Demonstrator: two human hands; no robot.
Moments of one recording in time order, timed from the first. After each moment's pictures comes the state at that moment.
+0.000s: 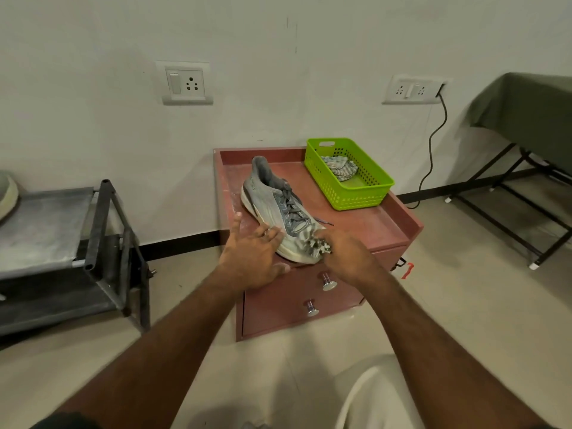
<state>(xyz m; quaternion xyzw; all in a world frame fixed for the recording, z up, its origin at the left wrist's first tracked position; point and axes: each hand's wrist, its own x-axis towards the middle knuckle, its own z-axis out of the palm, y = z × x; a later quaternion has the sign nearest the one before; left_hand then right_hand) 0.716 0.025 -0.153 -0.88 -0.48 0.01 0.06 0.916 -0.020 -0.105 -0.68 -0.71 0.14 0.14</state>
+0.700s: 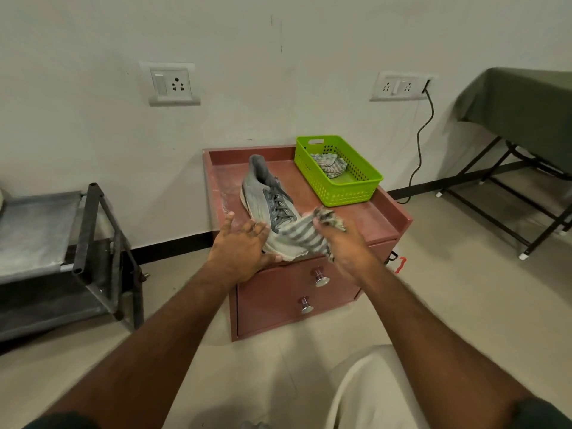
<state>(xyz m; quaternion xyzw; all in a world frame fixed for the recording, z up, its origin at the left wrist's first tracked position) 0.715 0.028 -0.146 -0.87 -0.49 0.01 0.05 0.913 -0.027 -0.099 -0.56 -0.38 0.48 0.56</state>
